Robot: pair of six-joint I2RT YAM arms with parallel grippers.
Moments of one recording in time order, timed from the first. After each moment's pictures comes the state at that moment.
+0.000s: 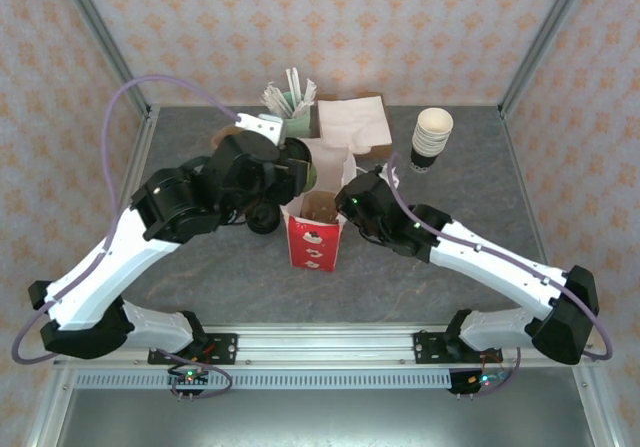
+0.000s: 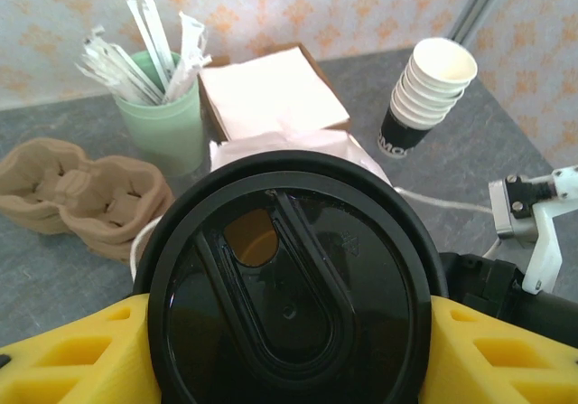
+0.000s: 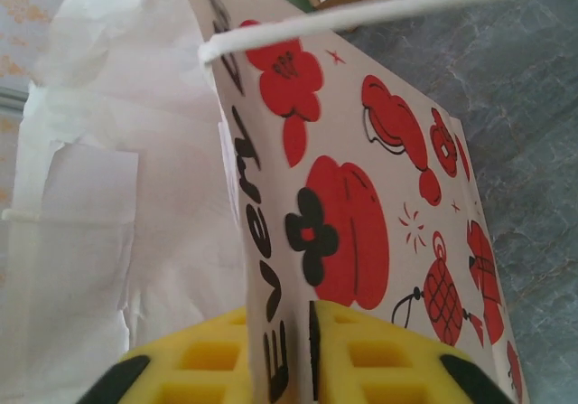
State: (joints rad) left arm -0.92 1.33 1.82 -1.15 -0.47 -0.49; right arm 0.91 1.24 1.09 -0.50 0.33 1.28
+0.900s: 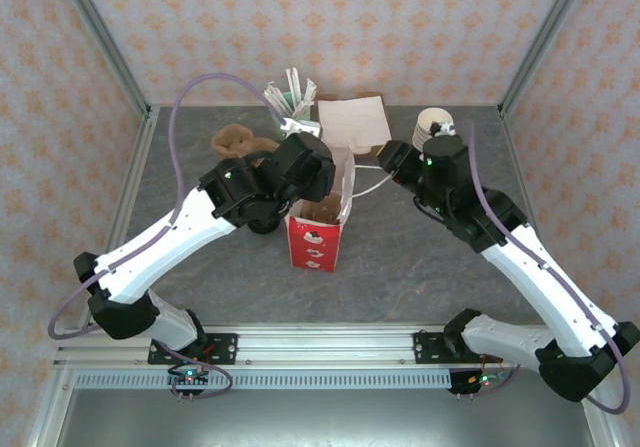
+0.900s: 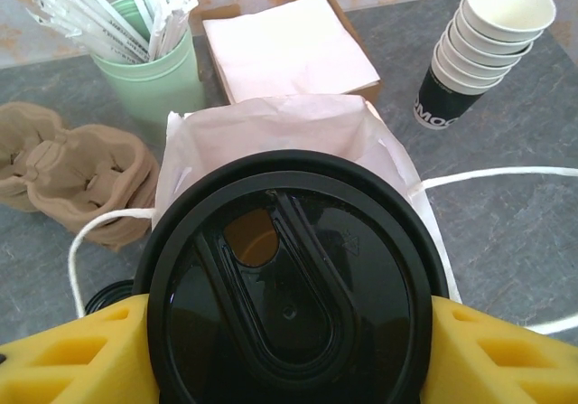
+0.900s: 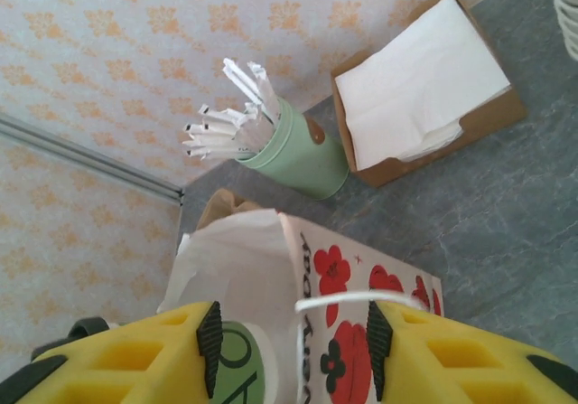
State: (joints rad) left arm -0.92 1.50 1.79 -1.09 -0.52 -0.55; right arm 0.58 1.06 1.27 -0.64 0.15 0.89
